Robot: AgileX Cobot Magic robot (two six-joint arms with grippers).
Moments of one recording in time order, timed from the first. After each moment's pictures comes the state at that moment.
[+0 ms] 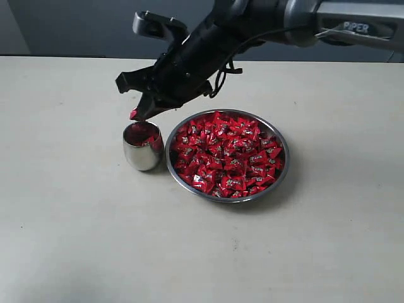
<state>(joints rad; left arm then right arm) 0.22 0.00 0.00 0.16 0.30 -0.01 0.74 2.11 -1.70 0.71 0.85 -0.36</state>
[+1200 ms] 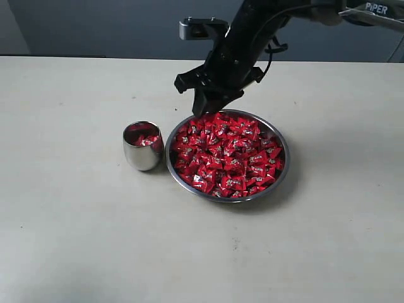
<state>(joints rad) 0.22 0.00 0.00 0.16 0.30 -0.01 0.61 2.13 -1.80 0.39 1.11 -0.26</state>
